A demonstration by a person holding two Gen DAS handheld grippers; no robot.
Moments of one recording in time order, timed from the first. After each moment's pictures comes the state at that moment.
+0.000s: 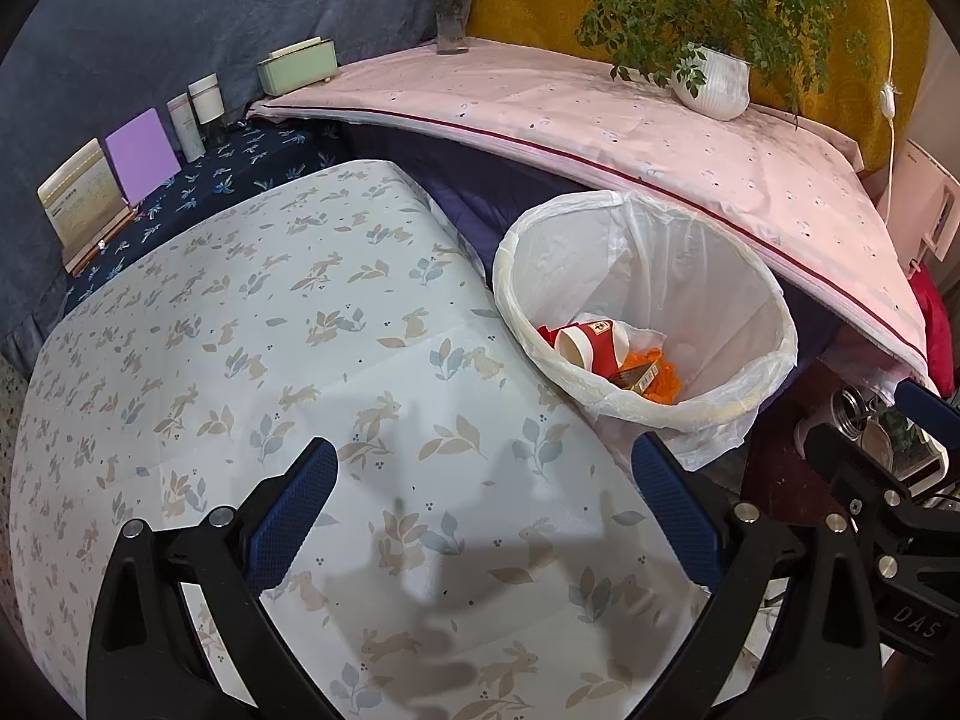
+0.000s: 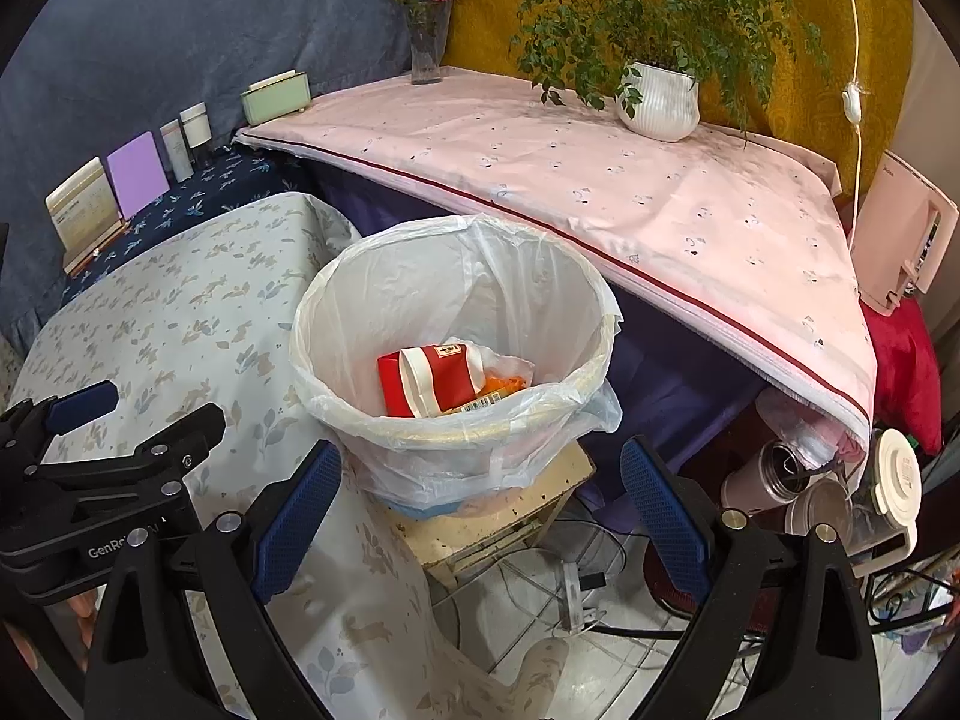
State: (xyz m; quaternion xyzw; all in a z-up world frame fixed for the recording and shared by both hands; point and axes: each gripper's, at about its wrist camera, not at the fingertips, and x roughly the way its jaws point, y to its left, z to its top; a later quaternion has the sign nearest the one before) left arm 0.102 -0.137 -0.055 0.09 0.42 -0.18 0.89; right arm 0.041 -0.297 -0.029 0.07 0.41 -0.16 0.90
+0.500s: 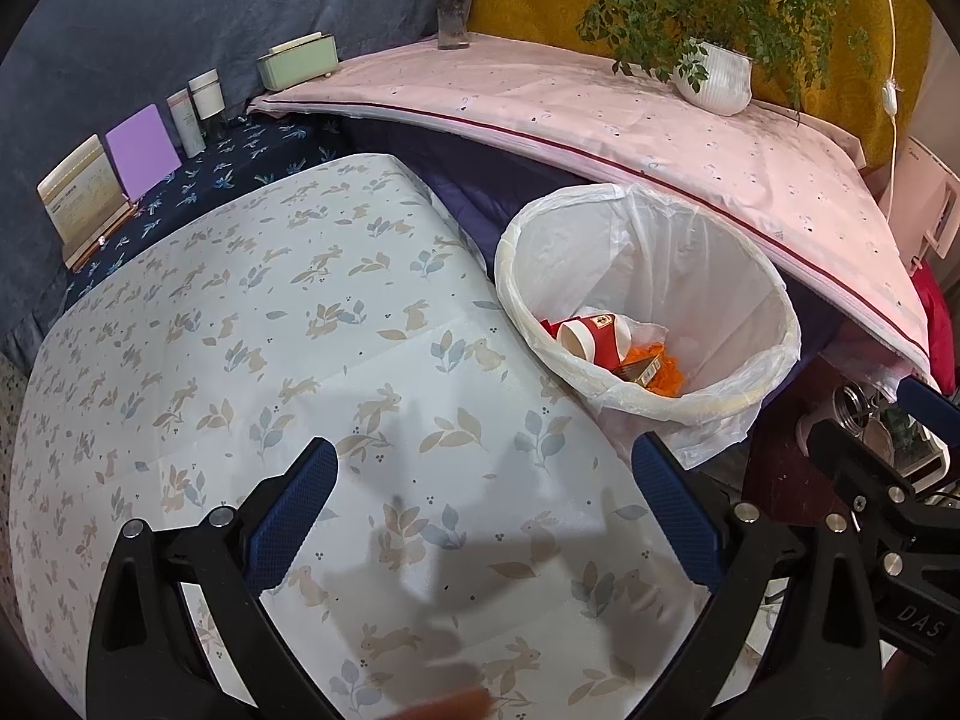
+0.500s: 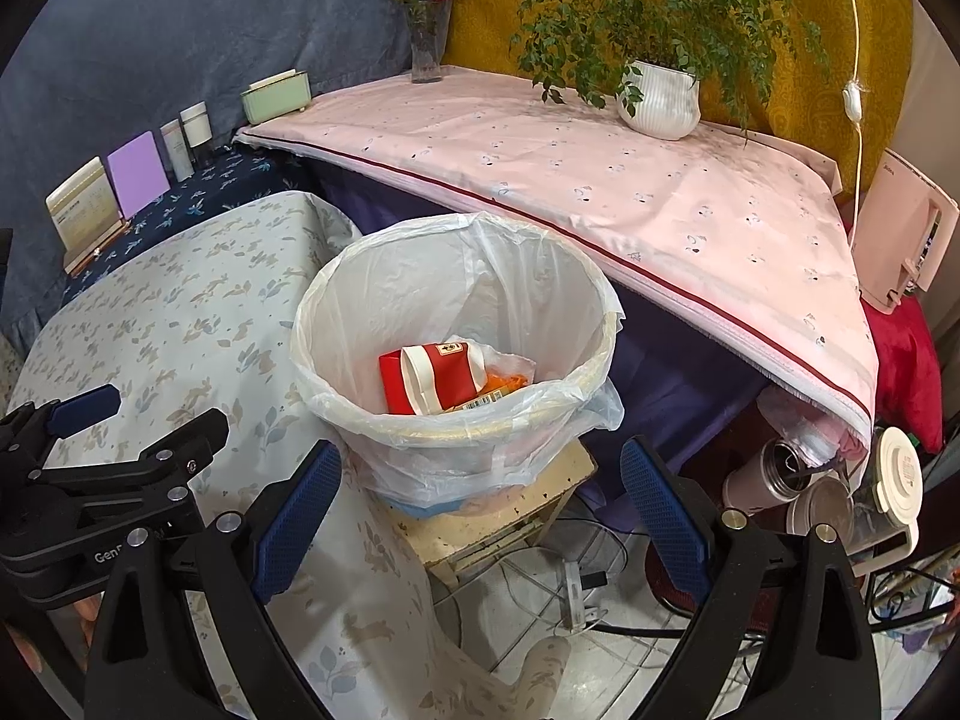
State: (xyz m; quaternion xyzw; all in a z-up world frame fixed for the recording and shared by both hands) left arm 0.101 -0.136 -0.057 0.09 0.42 -0.18 0.88; right arm 0.041 -0.297 -0.029 0.07 0.41 -0.16 0.90
